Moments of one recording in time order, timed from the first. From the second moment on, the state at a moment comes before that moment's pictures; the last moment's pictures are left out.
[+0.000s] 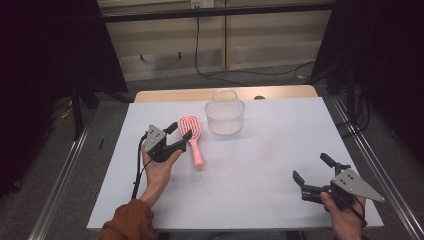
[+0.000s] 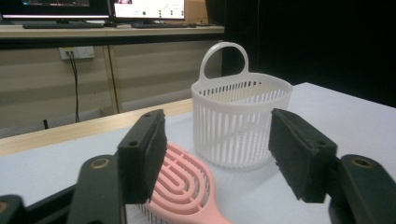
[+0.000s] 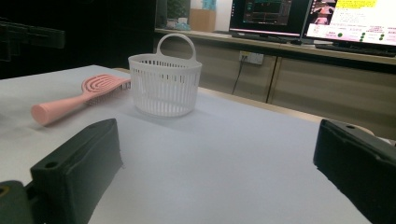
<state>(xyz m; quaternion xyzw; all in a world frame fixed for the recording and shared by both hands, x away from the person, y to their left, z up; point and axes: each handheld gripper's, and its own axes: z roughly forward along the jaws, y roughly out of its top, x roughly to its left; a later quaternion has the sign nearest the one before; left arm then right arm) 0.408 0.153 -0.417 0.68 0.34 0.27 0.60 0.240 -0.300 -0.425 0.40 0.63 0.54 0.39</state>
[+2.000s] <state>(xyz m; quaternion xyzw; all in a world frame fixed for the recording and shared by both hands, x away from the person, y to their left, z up) 0.426 0.103 -0.426 0.81 0.39 0.06 0.44 0.240 -0.297 -0.426 0.39 0.64 0.54 0.38</state>
